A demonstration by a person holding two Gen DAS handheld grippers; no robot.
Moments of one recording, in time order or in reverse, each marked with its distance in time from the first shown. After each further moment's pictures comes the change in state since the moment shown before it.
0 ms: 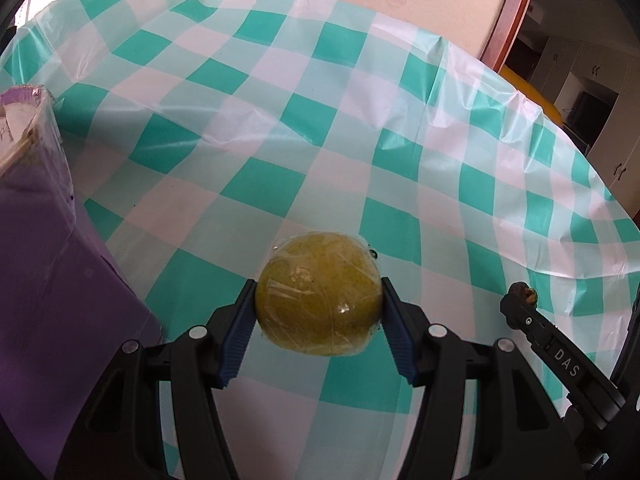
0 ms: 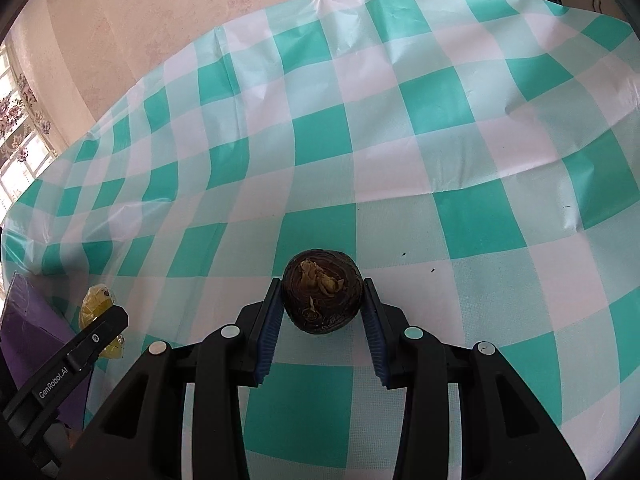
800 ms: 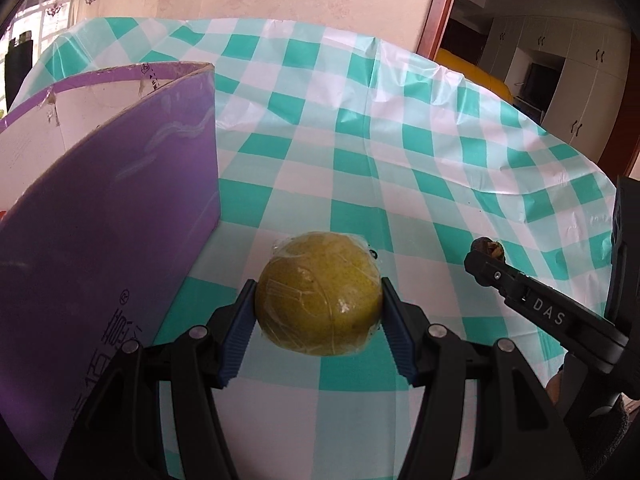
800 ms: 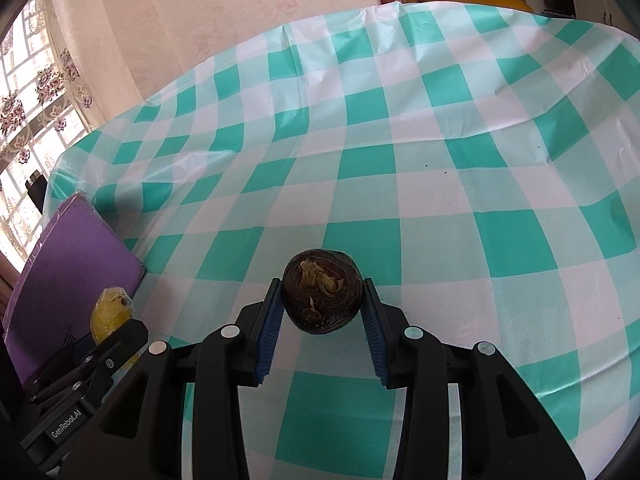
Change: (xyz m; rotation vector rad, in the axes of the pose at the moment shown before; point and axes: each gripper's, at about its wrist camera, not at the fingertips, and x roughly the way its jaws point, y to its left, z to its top) left arm -0.093 0.023 -0.092 0.167 -0.055 -0.102; right arm -0.074 0.030 -0.087 -0.064 -0.032 0.069
